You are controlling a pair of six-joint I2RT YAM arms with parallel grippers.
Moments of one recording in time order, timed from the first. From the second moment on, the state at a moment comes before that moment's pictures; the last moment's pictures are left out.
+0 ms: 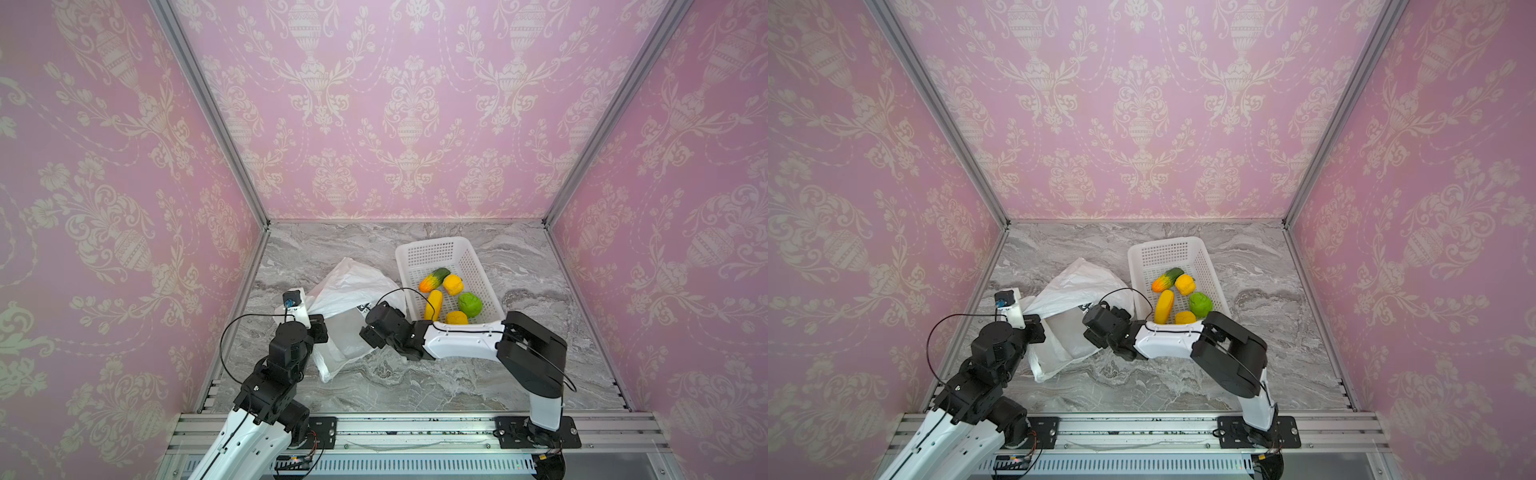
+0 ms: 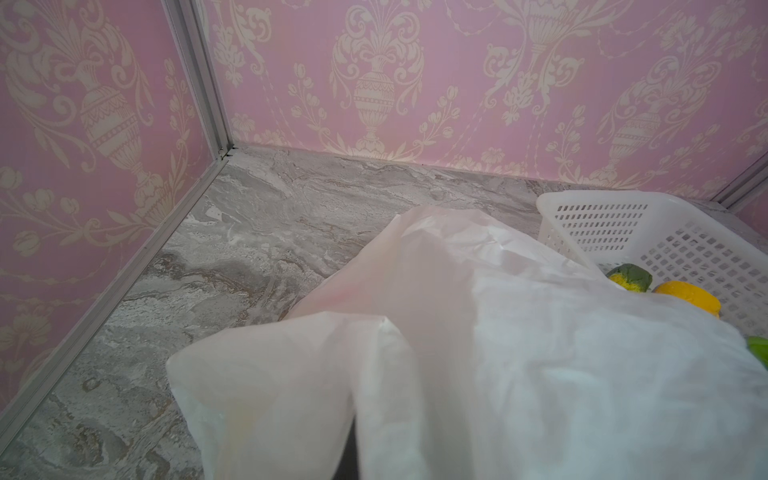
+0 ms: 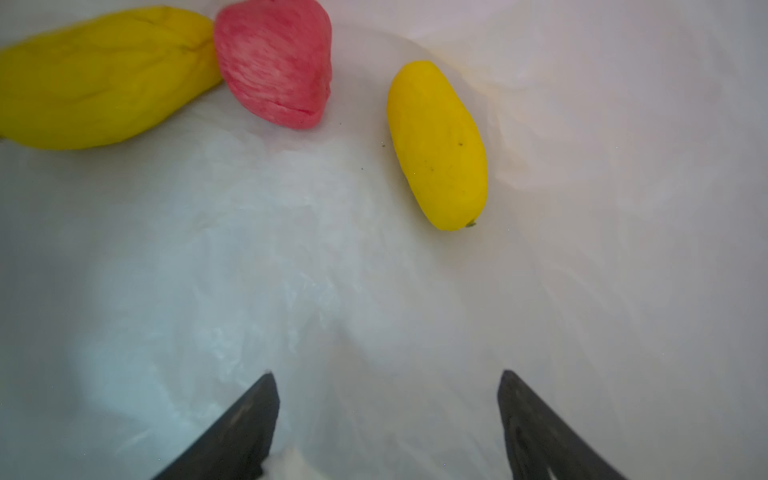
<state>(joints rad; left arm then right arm) -0.43 0.43 0.45 -0.36 -0.40 -0.29 1.10 1.82 1.09 0.04 0.39 0.02</state>
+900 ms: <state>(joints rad) -0.43 0.42 0.45 -0.36 -0.40 -0.29 0.89 1.20 0.58 0.10 0.24 -0.02</state>
